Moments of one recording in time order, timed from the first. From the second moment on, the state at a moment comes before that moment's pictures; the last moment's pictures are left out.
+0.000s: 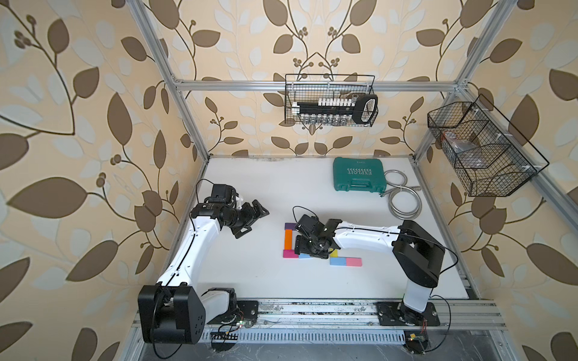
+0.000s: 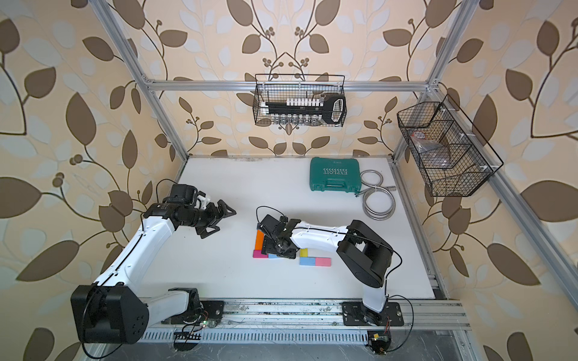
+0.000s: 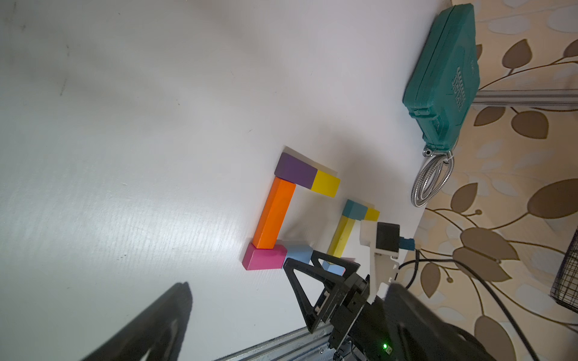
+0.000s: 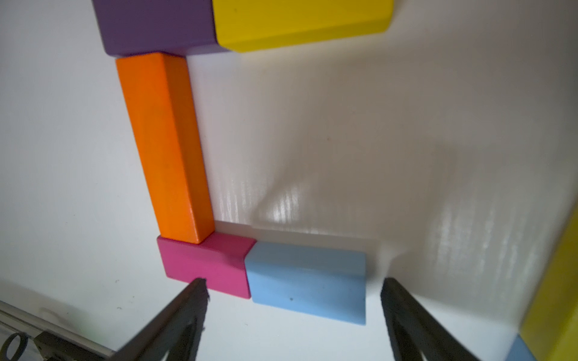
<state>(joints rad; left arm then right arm) 0.01 1.19 0.97 -0.87 0.54 -0.64 0.97 1.85 1.18 -0.57 0.00 1.10</state>
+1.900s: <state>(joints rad) 0.01 1.19 0.97 -0.87 0.54 -0.66 1.00 1.86 1.21 -0.56 0.00 1.10</state>
